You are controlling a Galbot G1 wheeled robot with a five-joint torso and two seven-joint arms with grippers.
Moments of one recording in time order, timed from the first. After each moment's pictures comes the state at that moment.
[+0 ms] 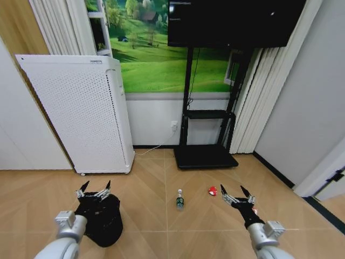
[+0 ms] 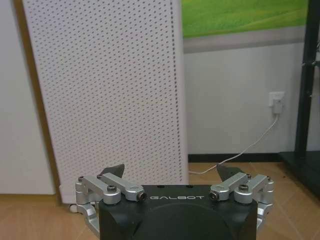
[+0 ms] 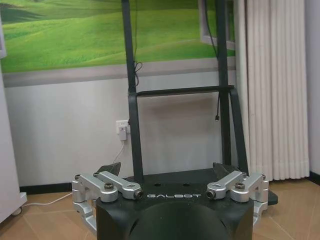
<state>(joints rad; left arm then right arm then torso) 1.60 -1.37 -0.87 -2.25 -0.26 0.35 0.00 -1.59 1.49 0.89 2.15 0.32 -0.13 -0.20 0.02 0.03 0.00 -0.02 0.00</state>
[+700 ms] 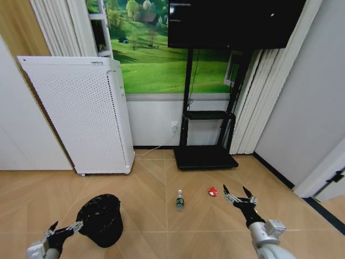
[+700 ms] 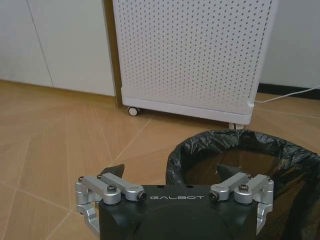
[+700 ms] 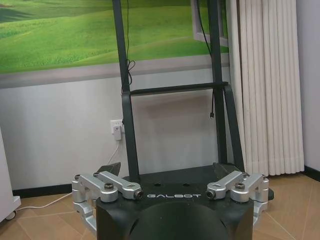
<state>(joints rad) 1.65 -1.38 -1.02 -1.96 -0.38 0.37 0.01 -1.57 1.48 0.88 2.12 0.33 -0.14 -0.18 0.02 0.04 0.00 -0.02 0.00</state>
